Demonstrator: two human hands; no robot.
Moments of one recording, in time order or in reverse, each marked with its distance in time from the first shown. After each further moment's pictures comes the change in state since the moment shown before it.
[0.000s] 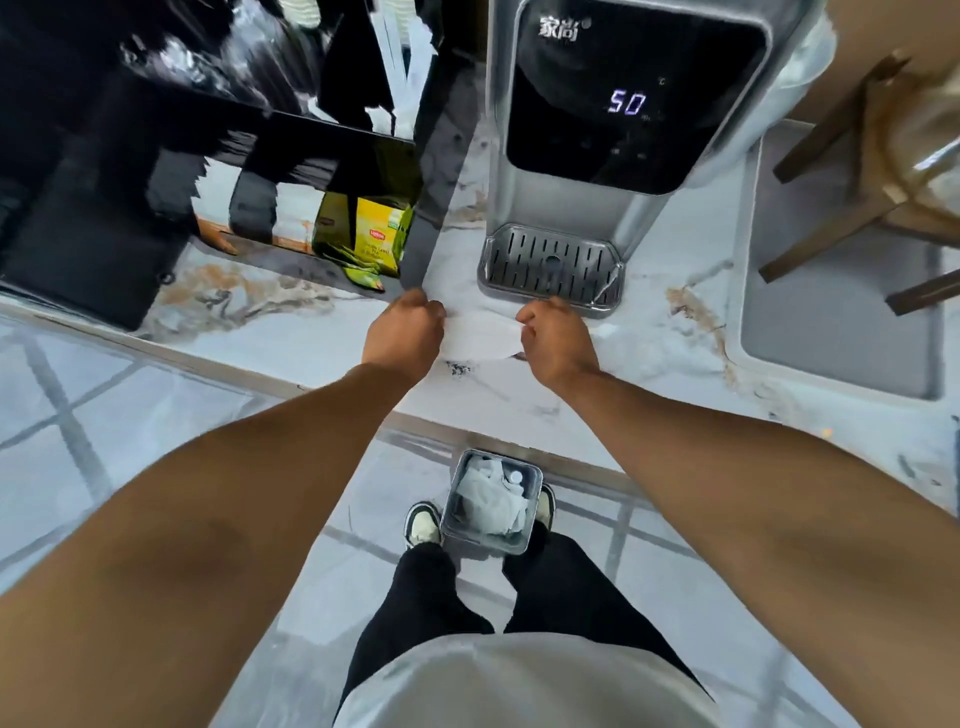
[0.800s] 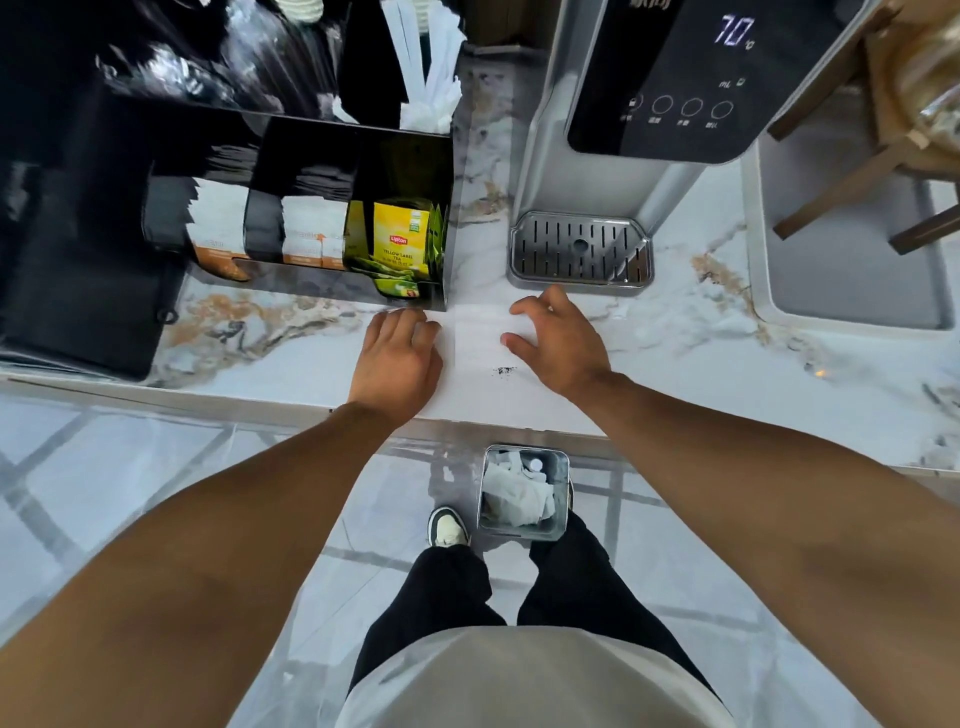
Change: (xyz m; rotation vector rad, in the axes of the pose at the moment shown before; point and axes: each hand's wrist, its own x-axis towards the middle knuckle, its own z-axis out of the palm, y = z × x) left_hand -0.023 -0.088 0.016 0.016 0.182 0.340; right_hand -0.014 -0.043 0.040 -0.100 0.037 -0.019
